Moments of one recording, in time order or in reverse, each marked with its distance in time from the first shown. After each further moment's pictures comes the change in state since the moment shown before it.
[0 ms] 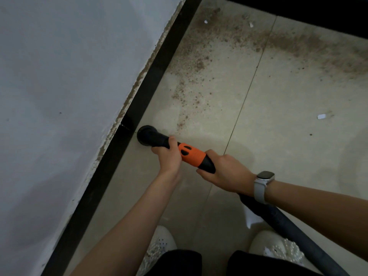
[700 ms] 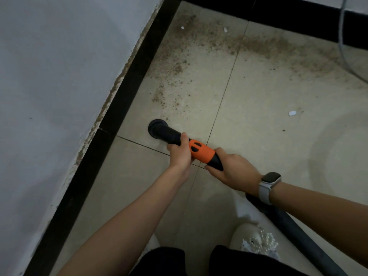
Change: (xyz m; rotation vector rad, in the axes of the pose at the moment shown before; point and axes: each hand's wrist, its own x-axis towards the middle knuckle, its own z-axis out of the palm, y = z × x) left_hand -0.044 -0.009 0.054 -0.015 -0.229 -0.142; right_hand -0.041 0.054 -0.018 -0.030 0.136 0.071
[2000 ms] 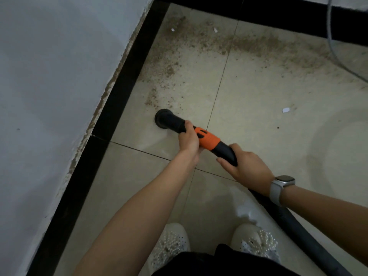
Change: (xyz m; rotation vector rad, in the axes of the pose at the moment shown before) left_hand 0.012 0.012 0.048 -0.060 -0.121 -0.073; right_hand -0.015 0.023 -0.013 0.043 0.170 0.167
